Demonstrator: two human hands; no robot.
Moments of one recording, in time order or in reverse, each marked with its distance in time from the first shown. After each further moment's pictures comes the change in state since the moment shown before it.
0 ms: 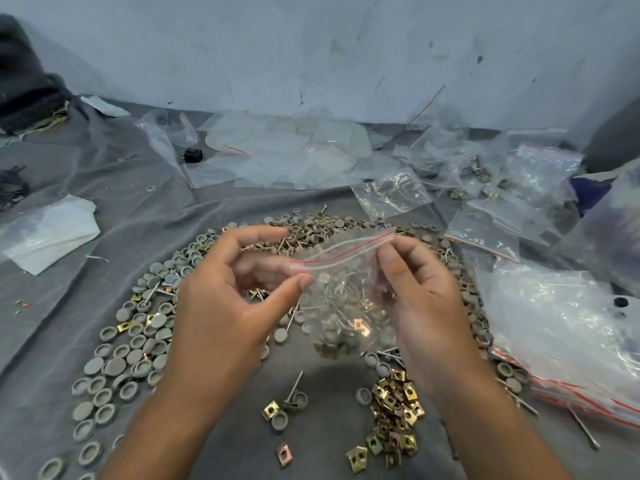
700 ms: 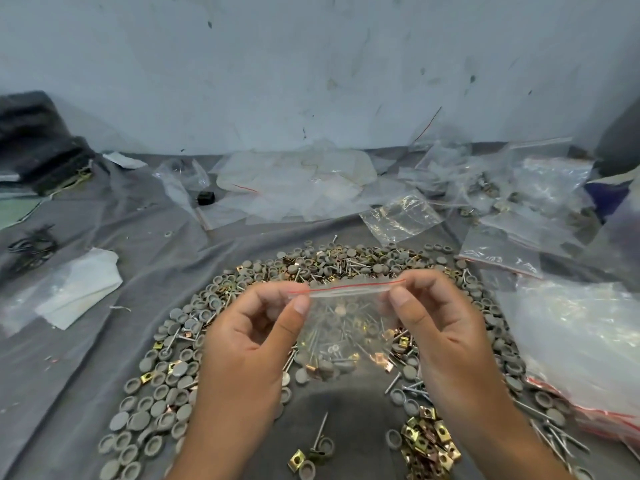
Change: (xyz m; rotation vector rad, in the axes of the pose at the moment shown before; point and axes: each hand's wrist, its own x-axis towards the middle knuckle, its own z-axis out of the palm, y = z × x) left_hand 0.004 0.006 0.003 -0.133 0.042 -0.140; right_hand -0.008 0.000 -0.001 -0.130 -0.036 -0.208
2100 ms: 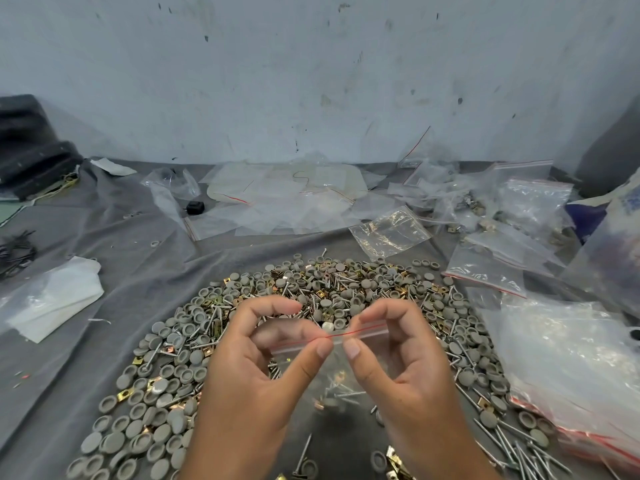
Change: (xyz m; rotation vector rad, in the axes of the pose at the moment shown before) left_hand -0.004 -0.005 0.014 -0.099 -0.104 0.046; right_hand -0.008 0.009 0.015 0.063 -0.061 -0.030
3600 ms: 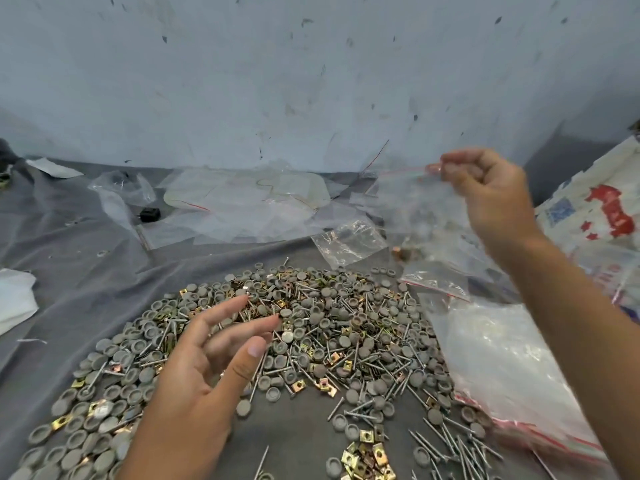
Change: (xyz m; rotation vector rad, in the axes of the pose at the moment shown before) left_hand 0.005 -0.005 -0.012 0.070 -0.093 -0.148; right_hand 0.164 -0.072 -0.153 -0.413 0.246 -0.177
